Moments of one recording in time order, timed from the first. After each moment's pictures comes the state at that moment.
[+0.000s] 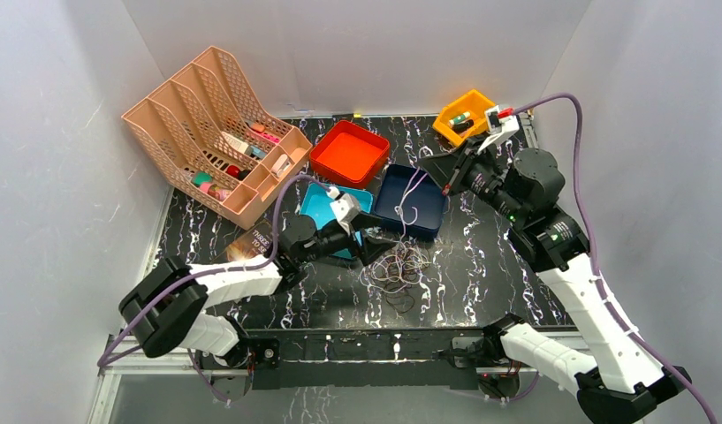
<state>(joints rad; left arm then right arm) -0.84 1.34 0.54 0.83 0.35 -0.21 0.52 0.91 1.20 -0.32 -0.22 0.48</state>
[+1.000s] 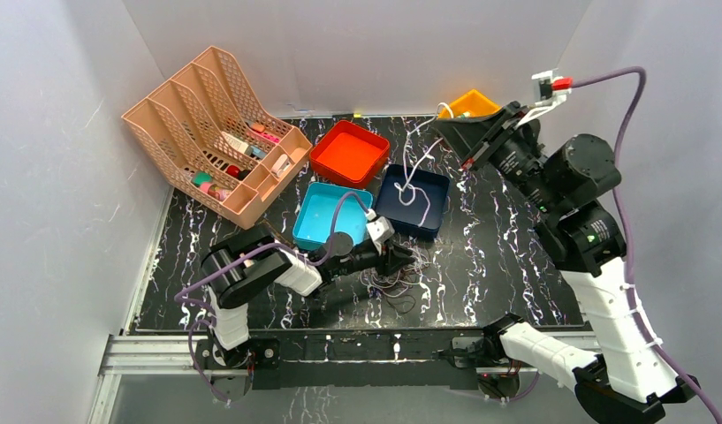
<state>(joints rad) -0.98 1.85 0.62 1.19 0.32 -0.23 0.52 0.95 1.46 -0.30 -0.23 0.52</state>
